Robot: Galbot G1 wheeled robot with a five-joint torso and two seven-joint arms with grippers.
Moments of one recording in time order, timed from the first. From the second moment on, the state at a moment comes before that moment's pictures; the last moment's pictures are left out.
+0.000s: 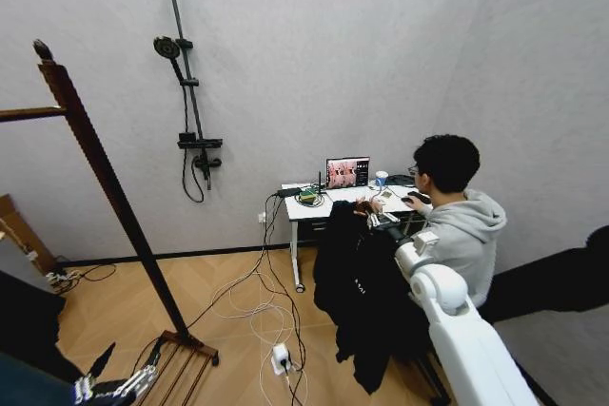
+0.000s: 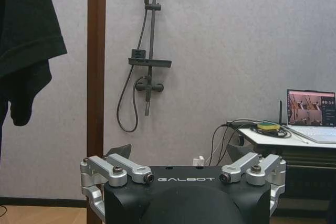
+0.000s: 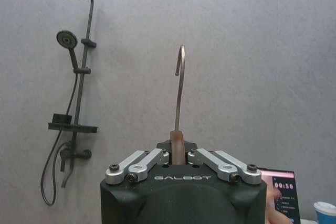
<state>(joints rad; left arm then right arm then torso) 1.94 -1.35 -0.90 -2.27 -0.51 -0.14 0.13 -0.86 1.12 0.61 1.99 0.44 -0.31 -0.13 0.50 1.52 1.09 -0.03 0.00</state>
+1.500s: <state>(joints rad) 1.94 -1.35 -0.90 -2.27 -0.51 -0.14 0.13 -0.95 1.07 0.47 2.23 0.58 -0.46 -0.06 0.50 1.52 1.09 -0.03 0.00</state>
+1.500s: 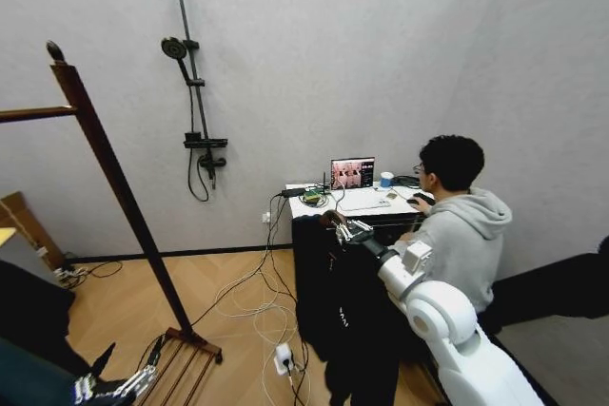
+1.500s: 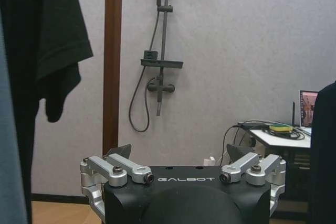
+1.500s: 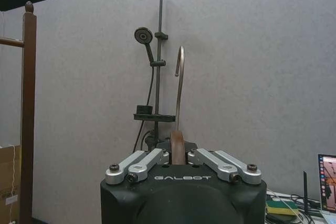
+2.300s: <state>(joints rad) 1.94 -1.35 -0.90 -2.27 -0.51 -0.14 0.13 -0.94 1.06 0.49 2.18 0.57 -0.43 -0.08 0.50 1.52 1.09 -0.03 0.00</state>
